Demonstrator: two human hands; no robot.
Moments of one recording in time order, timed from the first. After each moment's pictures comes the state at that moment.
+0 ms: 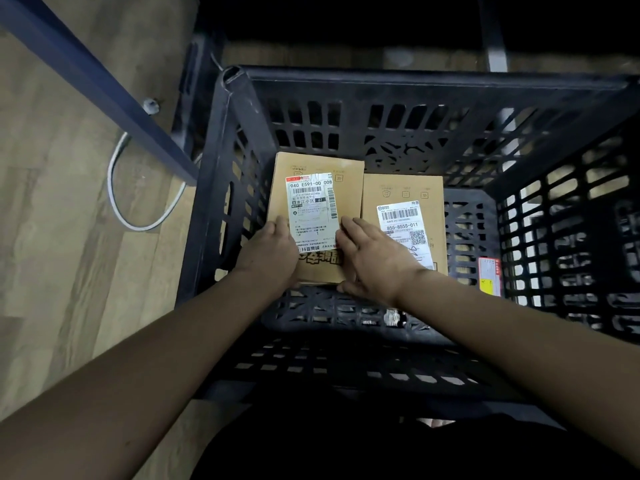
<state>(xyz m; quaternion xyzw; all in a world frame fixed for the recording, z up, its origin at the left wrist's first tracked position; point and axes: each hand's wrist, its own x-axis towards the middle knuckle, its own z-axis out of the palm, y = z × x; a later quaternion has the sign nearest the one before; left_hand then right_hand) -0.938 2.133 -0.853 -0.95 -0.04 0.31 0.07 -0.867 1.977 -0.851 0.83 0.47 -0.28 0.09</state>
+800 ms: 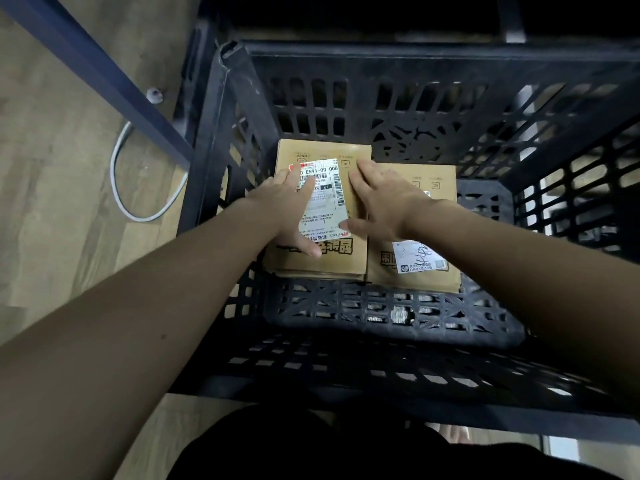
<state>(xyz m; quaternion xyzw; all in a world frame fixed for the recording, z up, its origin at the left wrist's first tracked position) -0.884 2.155 -0.852 -0.93 -0.03 0.36 0.03 -0.807 1.991 -0.865 0.87 0.42 -0.27 0.04</state>
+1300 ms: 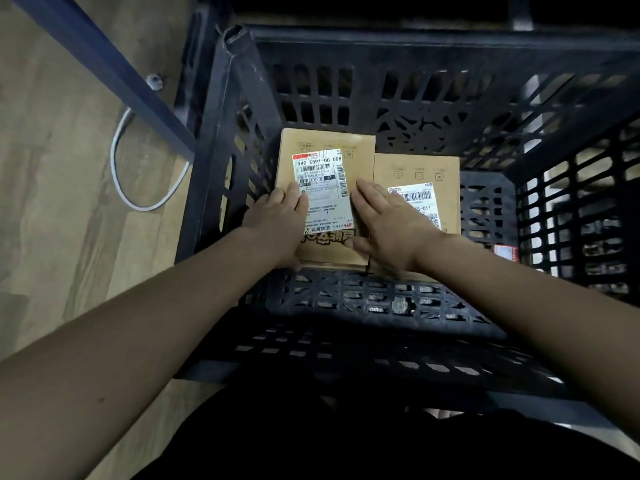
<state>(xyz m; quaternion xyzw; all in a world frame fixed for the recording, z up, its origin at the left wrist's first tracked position) -0.922 2.139 -0.848 -0.93 -0.02 0.35 0.06 -0.844 1.974 -0.866 0.85 0.43 -0.29 0.04</state>
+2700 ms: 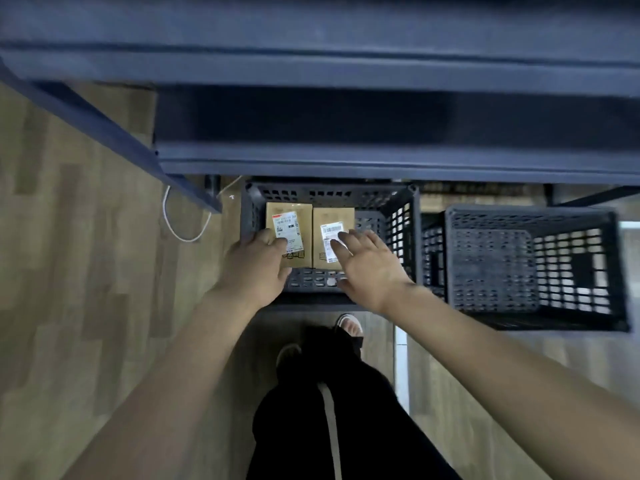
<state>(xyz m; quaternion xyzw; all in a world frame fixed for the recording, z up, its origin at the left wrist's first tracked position) -0.948 2.080 -0.415 -0.94 -0.10 0.30 -0.10 -0.883 1.908 -0.423 0.86 0.39 -0.32 0.06</state>
